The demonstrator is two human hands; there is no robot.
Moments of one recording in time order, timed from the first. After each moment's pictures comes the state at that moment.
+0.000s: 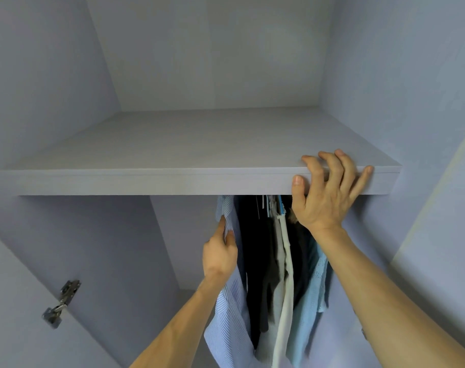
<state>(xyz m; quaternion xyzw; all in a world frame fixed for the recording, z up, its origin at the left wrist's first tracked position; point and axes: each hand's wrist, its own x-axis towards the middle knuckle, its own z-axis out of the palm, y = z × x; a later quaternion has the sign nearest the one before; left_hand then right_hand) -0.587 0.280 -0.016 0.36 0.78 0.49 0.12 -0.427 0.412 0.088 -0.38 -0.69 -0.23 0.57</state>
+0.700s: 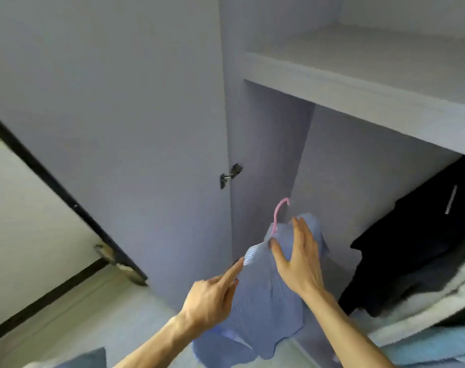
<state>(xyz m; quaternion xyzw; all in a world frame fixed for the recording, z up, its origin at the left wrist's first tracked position) -0.559 -0.072 -0.120 0.29 0.93 0.23 0.02 -0.547 0.159 -0.109 -0.14 -0.92 0.33 0.16</state>
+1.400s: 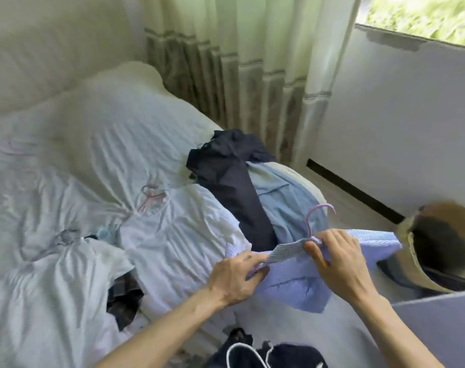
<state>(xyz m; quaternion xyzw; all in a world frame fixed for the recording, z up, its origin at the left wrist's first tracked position) -0.118 -0.350 -0.137 -0.45 0.85 0.25 -0.11 -0.369 -0.305 -0.128 0.65 -0.70 0.28 -0.02</state>
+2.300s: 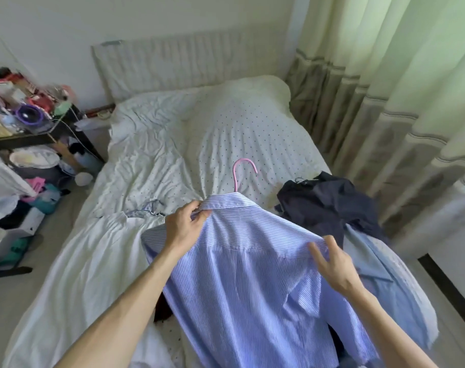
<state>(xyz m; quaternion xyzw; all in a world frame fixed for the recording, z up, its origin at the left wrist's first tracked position) 0.117 -0.501 -0.083 -0.79 0.49 0.11 -0.36 -0.228 -0.559 -0.131 0.67 -0.63 0.18 -0.34</state>
